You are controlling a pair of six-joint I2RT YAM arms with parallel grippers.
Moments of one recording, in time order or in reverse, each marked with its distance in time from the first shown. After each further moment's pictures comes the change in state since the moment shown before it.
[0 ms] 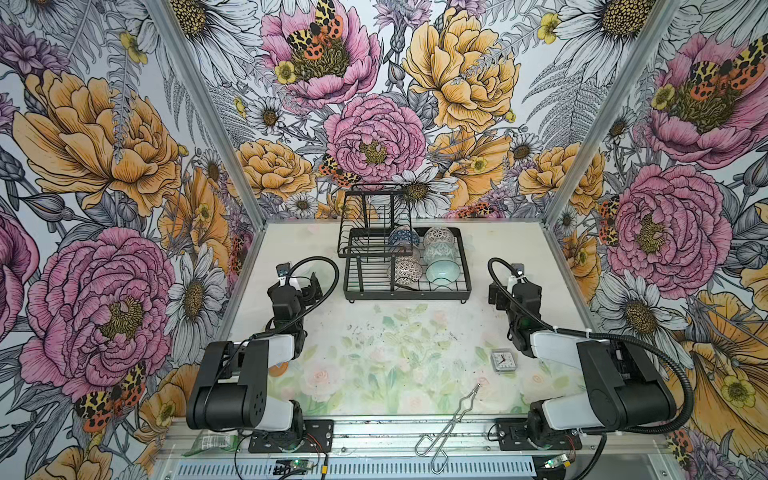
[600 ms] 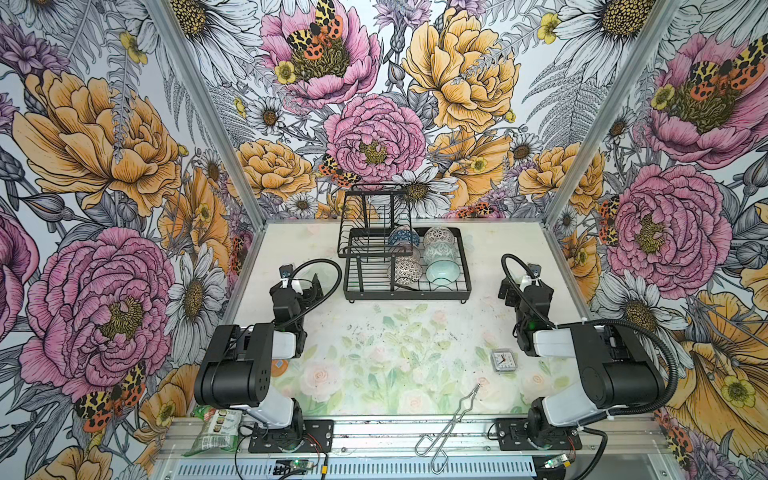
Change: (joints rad) left arm -0.003 0.064 -0.013 0.106 0.041 0.034; right arm -0.098 0.081 -0.027 0.177 -0.031 0.059
